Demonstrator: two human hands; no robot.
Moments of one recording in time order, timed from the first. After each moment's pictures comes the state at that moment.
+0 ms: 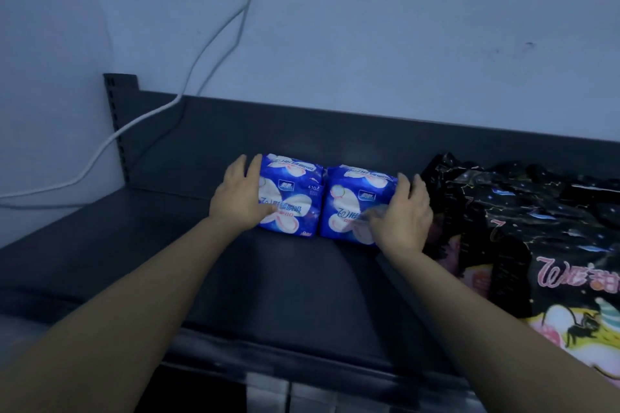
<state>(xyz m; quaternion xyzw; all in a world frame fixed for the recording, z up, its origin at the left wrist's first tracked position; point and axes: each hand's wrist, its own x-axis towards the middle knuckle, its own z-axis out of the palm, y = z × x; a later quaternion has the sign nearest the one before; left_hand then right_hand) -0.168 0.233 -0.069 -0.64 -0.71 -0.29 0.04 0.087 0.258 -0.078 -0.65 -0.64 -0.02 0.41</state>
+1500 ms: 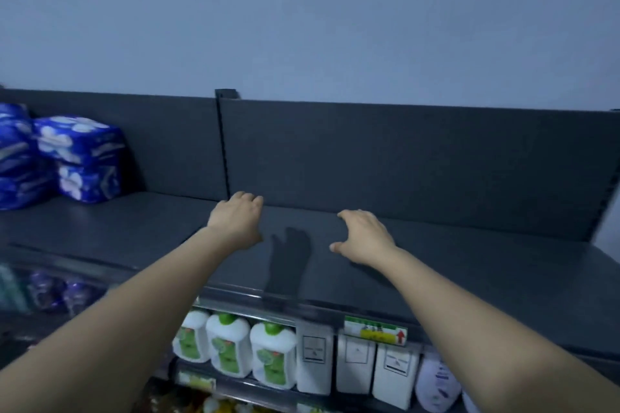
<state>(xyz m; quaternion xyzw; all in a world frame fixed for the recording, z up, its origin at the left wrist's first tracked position) -0.114 -0.736 -0.074 0.06 -0.99 0.07 0.09 -0.154 -0.507 -0.086 0.20 -0.97 0.16 0.02</state>
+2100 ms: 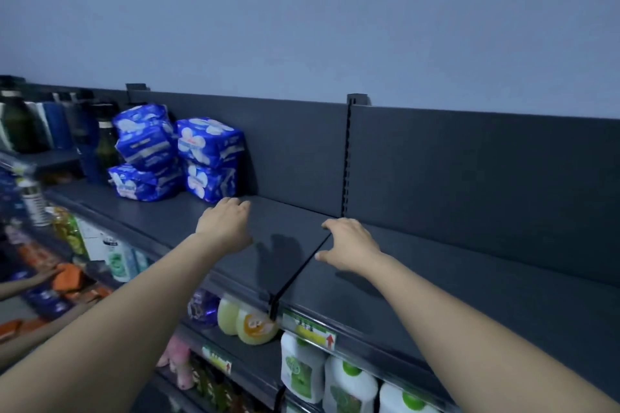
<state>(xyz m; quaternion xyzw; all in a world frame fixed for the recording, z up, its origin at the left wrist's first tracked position) -0.083 -0.992 -0.090 0.23 -0.97 0.06 0.08 -0.181 -0.782 -0.104 0.36 -0.92 0.16 -0.02</state>
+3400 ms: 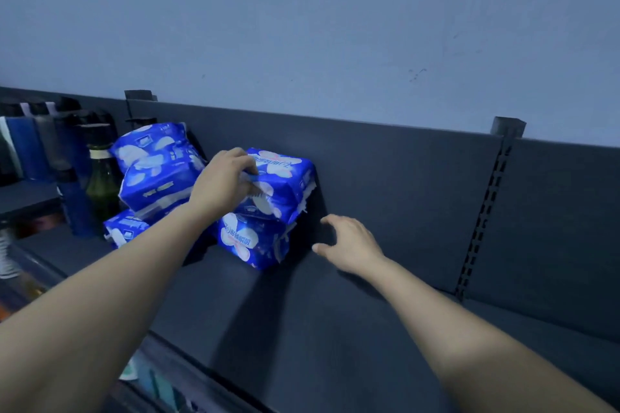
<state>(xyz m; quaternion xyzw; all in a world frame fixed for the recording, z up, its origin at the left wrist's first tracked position) -0.208 -1.289 -0.028 0.09 -0.92 -0.10 0.36 -0.287 -1.065 -0.091 0.33 -0.91 0.23 0.04</state>
